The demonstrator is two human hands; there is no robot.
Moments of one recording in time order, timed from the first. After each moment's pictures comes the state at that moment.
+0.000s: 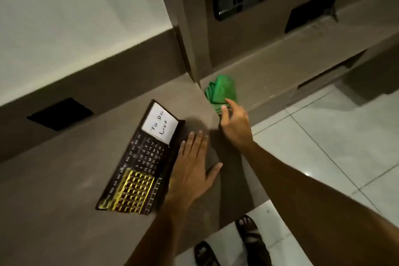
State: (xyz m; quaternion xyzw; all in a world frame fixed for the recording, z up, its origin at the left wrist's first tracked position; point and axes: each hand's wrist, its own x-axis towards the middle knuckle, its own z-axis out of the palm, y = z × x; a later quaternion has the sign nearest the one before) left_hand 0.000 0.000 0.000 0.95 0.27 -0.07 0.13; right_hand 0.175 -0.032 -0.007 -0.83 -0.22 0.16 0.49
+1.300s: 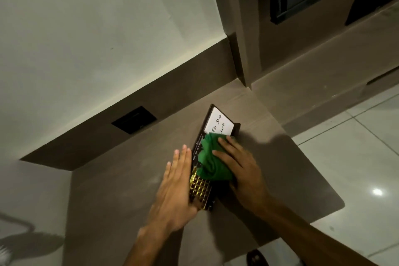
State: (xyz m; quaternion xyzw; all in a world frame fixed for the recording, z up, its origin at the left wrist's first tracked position) left_hand -0.152 0.064 0.096 0.93 0.34 -0.09 0.14; right_hand 0.017 -0.037 0.018 -0.67 -0.56 0.04 0.49
